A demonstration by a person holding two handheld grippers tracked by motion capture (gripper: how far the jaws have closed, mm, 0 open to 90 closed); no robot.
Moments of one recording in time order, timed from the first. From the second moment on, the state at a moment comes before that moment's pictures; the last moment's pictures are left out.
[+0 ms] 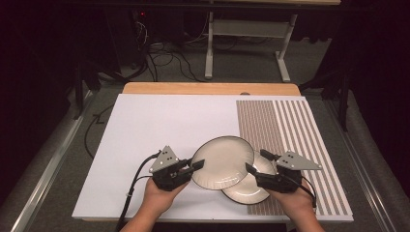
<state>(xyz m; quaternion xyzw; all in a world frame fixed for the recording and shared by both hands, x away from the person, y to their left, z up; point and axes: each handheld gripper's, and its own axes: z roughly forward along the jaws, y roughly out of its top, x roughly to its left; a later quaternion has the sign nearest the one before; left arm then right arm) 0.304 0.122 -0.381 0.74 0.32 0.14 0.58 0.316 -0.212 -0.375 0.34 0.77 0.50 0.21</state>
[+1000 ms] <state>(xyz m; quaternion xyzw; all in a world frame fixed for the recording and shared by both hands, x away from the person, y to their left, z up) 0.301 0.111 -0.375 0.71 0.36 0.12 0.60 0.325 -0.214 -0.367 0.35 0.76 0.53 0.13</state>
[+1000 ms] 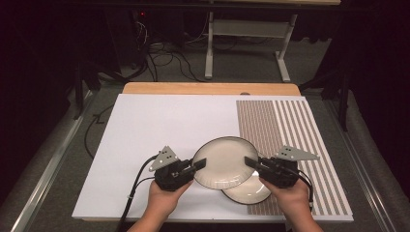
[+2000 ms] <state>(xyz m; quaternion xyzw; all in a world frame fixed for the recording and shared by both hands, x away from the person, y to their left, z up) 0.413 -0.029 -0.340 0.75 0.31 0.12 0.57 0.361 -0.334 -0.333 0.42 0.71 0.52 0.23</state>
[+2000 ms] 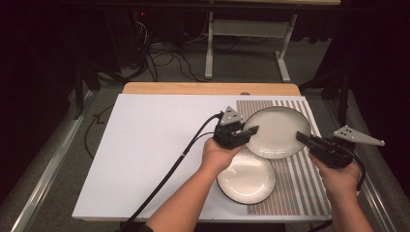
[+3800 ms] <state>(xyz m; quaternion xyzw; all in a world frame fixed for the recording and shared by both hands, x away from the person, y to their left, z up) 0.451 -0.083 -0.398 0.81 0.34 0.07 0.48 0.366 -0.365 -0.382 0.49 0.70 0.46 0.22</state>
